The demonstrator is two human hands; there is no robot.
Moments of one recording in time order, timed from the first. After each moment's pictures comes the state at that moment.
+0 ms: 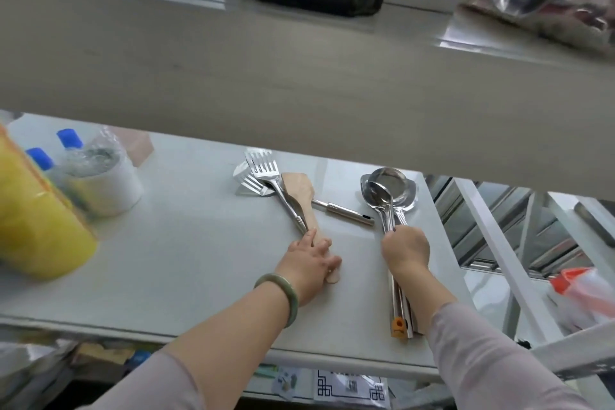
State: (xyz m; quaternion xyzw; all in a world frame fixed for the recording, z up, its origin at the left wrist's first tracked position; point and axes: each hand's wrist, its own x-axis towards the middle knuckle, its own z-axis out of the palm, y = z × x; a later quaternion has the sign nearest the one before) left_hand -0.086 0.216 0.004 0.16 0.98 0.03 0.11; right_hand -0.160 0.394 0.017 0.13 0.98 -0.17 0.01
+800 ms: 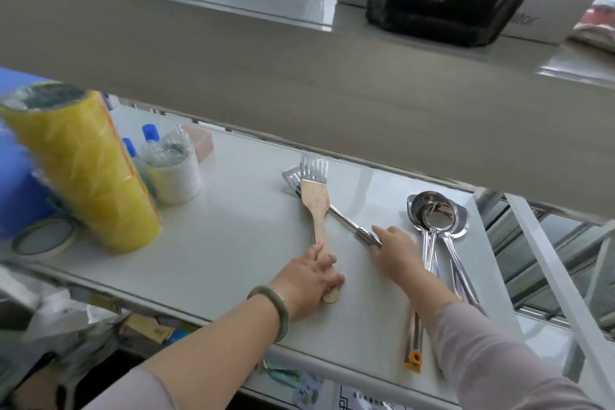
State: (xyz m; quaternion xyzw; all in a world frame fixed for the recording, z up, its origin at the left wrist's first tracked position) left_hand -0.052 0.157 0.002 0.16 0.98 0.01 0.08; right_hand -0.166 0.321 0.017 -0.14 0.98 -0.10 0.08
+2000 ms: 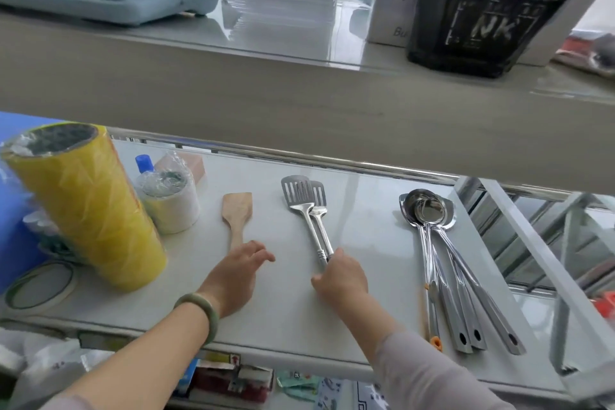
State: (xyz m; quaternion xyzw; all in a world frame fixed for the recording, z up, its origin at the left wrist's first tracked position) left_hand -0.028 0.012 -0.018 0.13 0.97 0.15 -0.14; right_hand -0.079 0.212 0.017 0.00 0.97 -0.20 0.13
